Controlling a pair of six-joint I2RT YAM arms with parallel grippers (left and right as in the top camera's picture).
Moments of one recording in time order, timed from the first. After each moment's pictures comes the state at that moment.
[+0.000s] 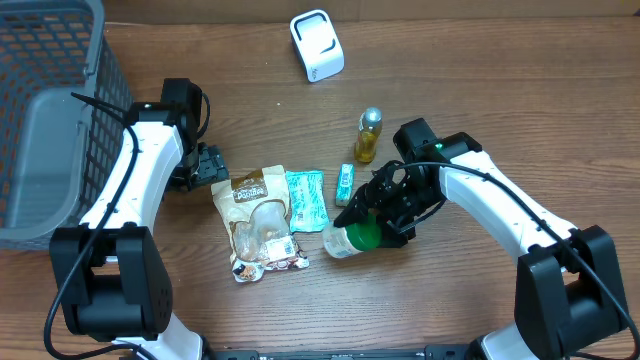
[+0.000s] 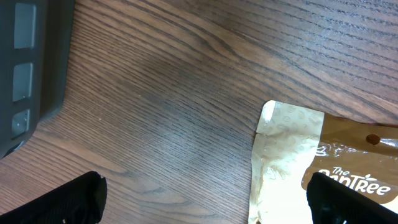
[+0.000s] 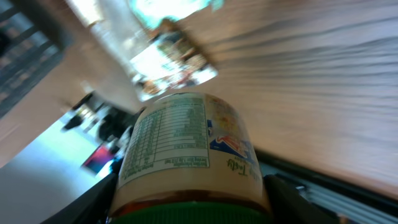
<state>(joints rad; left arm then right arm) -0.02 1.80 1.36 -1.11 -0.22 -0.44 0.37 1.71 1.15 -1.08 -0.85 0.62</state>
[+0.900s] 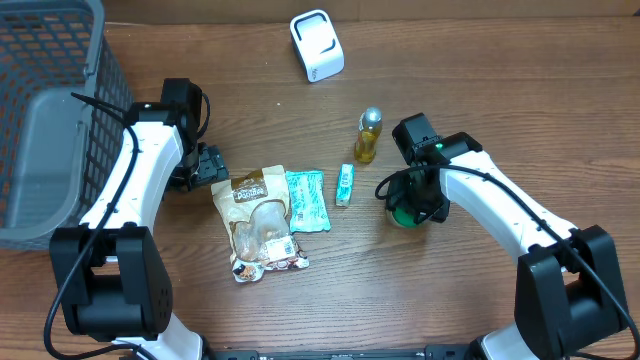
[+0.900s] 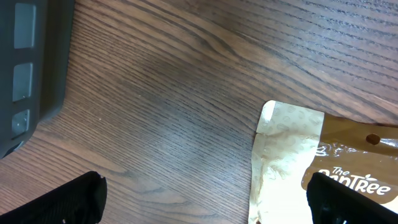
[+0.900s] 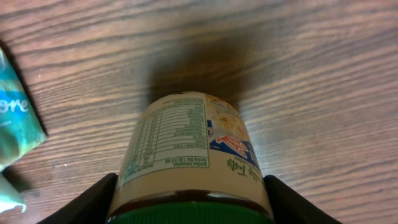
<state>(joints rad) -0.02 1.80 1.36 -1.11 -0.22 -0.44 0.37 1.71 1.15 -0.97 -0.02 0.62</state>
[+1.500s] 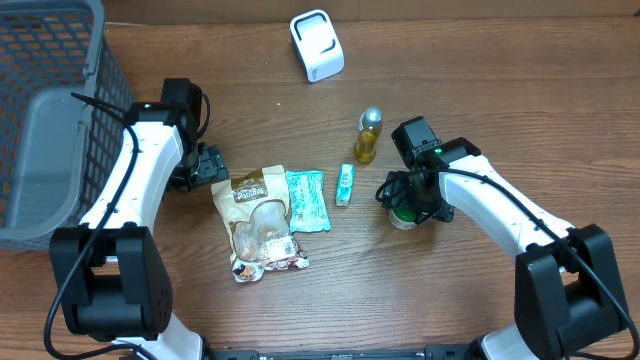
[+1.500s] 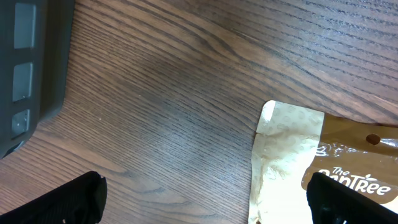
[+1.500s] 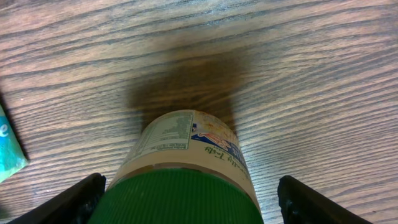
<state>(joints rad) -0.02 1.80 1.36 -1.11 -0.22 -0.44 0.37 1.71 1.11 -0.90 0.04 0.62</state>
